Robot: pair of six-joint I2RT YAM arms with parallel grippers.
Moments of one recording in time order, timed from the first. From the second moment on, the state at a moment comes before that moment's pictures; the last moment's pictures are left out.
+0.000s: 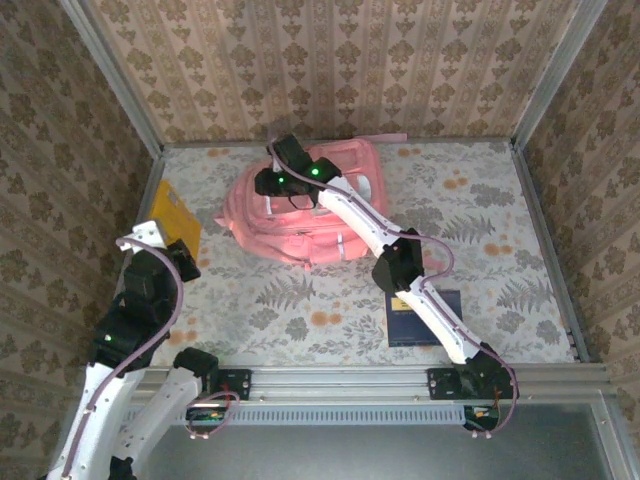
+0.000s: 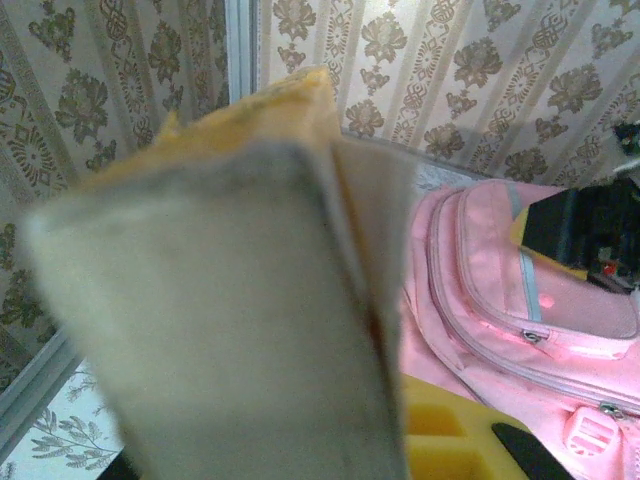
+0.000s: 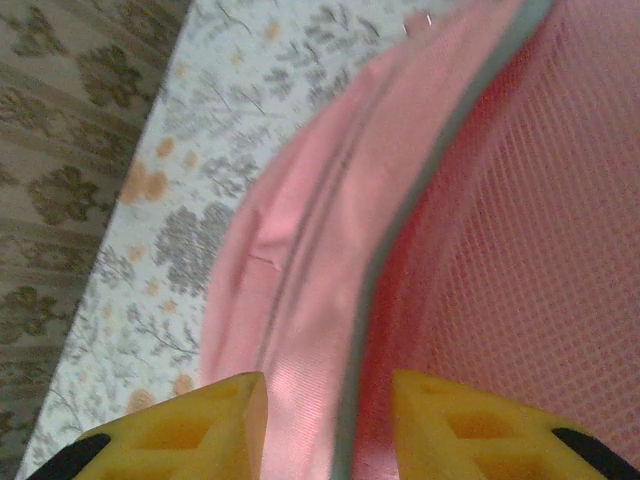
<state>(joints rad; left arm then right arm) -0.43 0.51 0.93 -0.85 -0.52 -0.41 0.70 2.73 2.89 -0.88 -0.15 0.58</state>
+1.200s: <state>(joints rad) -0.42 0.53 0.92 -0.84 -0.49 -0.40 0.71 2.75 2.94 -0.95 -0.27 0.56</state>
